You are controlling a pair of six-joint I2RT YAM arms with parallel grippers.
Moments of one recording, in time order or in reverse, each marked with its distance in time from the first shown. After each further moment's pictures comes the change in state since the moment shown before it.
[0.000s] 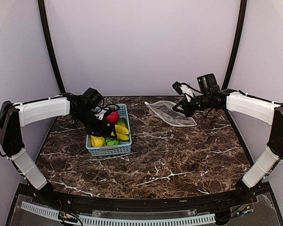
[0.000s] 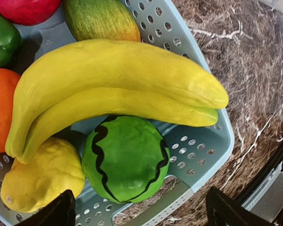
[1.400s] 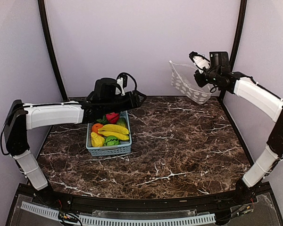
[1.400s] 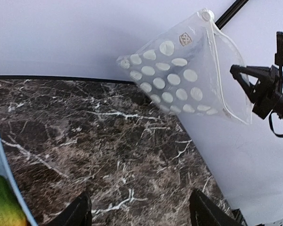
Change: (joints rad) left arm -0.222 0.120 0.027 1.031 -0.230 -0.434; right arm -0.076 0.008 0.276 0.060 0.646 -0.151
